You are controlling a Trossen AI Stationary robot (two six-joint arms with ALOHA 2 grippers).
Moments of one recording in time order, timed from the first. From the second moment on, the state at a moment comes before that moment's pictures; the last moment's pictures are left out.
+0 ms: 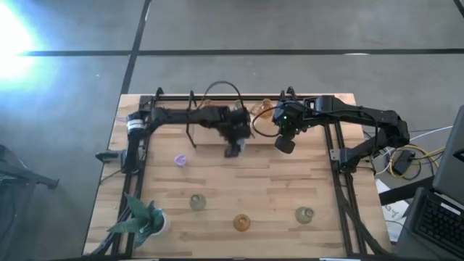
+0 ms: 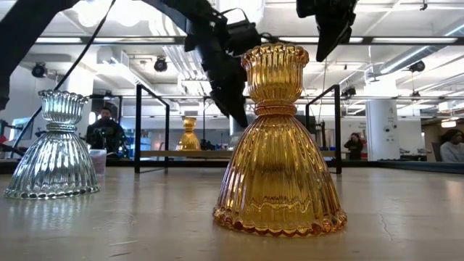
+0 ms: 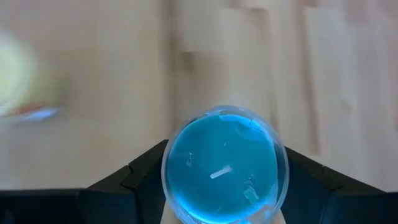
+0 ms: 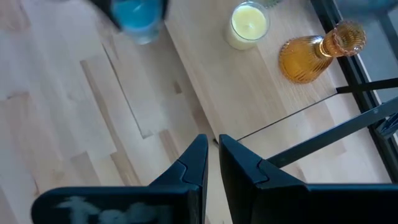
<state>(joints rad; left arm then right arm) 0.24 1.96 1.61 -0.75 0.20 0.26 -0.17 1.41 1.46 -1.22 0.13 0.23</state>
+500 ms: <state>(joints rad) 0.39 1.96 1.63 -0.72 0.14 0.07 -0.18 1.41 1.46 -1.21 0.17 0.22</state>
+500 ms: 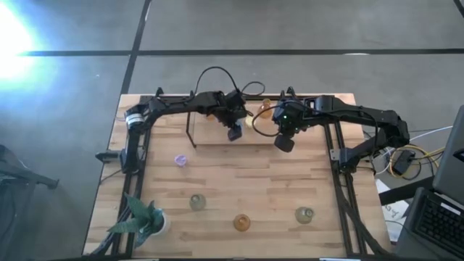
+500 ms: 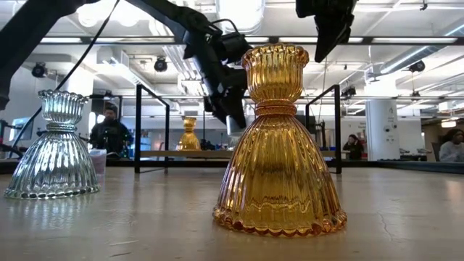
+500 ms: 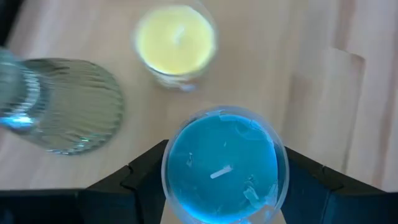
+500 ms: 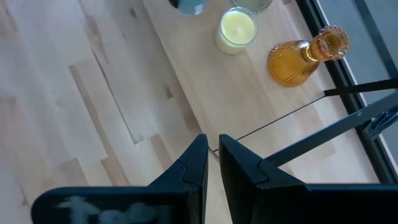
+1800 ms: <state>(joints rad) 0.41 1.97 1.62 -0.68 -0.02 -0.42 -0.18 1.41 1.46 -1.20 0.18 0.18</state>
